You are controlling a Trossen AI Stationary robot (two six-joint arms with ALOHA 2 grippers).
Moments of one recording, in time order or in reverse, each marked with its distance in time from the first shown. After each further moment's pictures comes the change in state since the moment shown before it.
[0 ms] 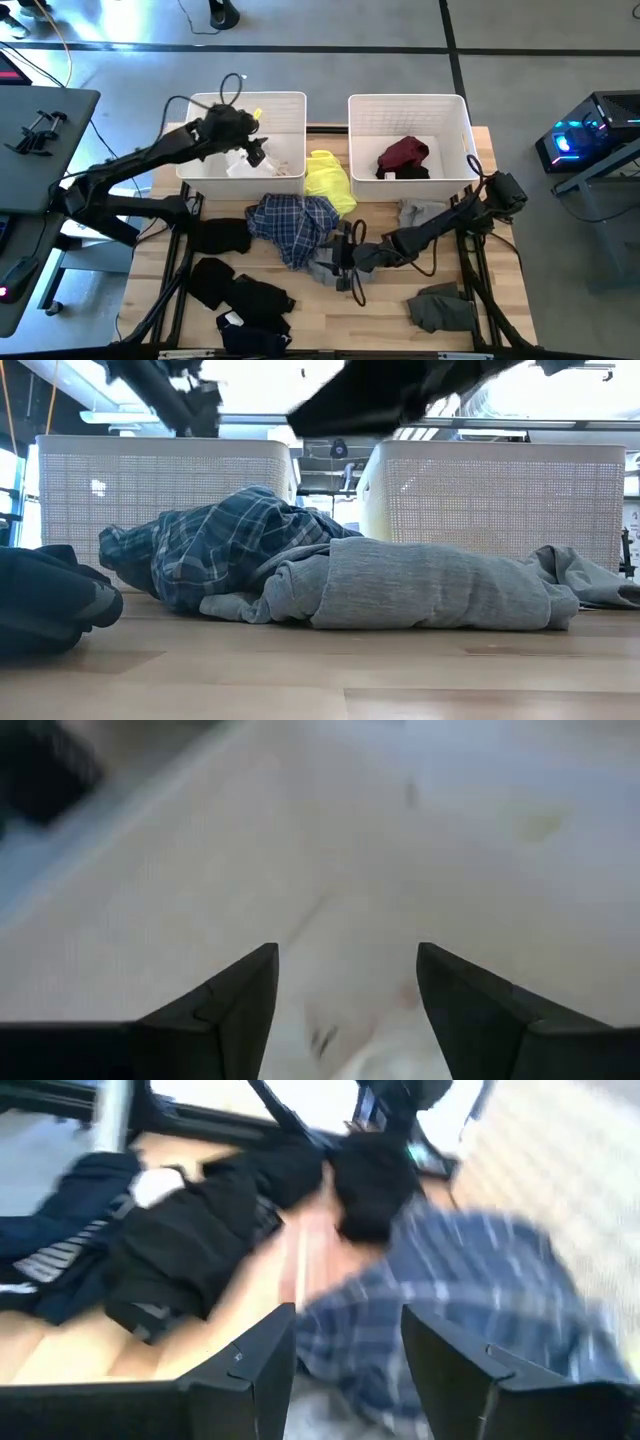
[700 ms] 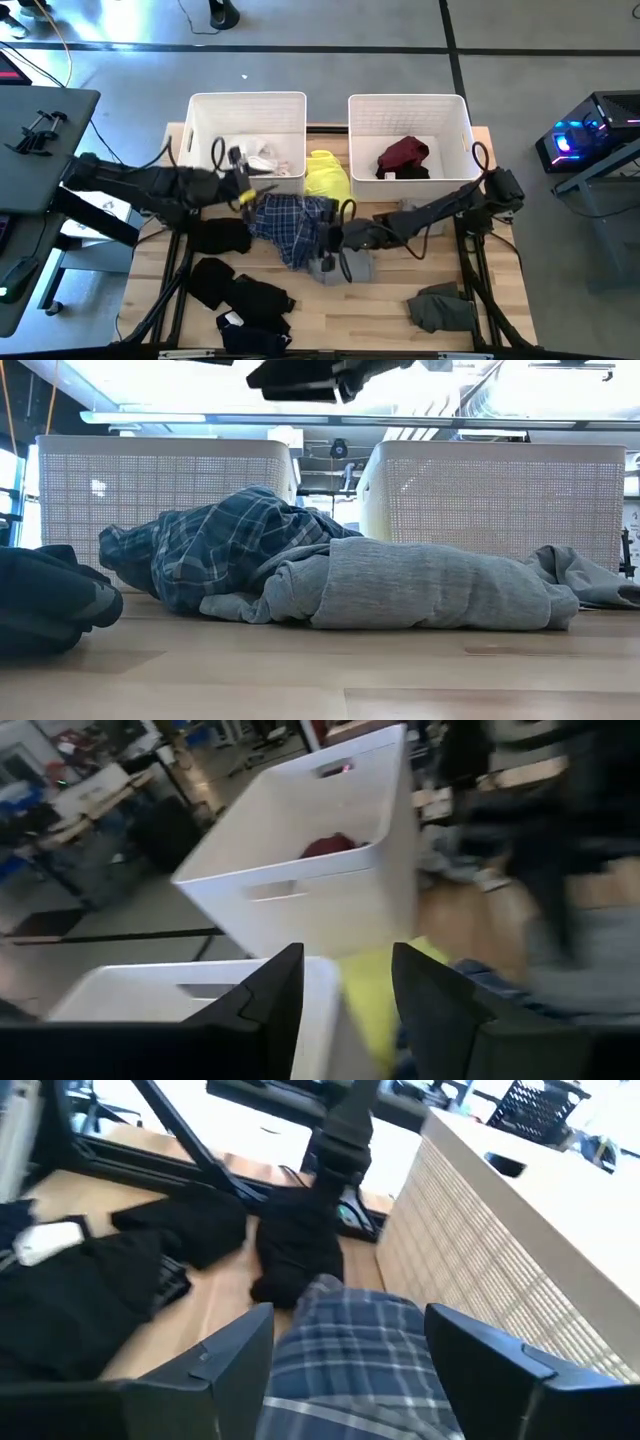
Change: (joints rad) left arm -0.816 -0.119 -0.001 0.121 -0.417 0.033; right arm -0.134 -0.001 0.148 -0.040 -0.027 -0.192
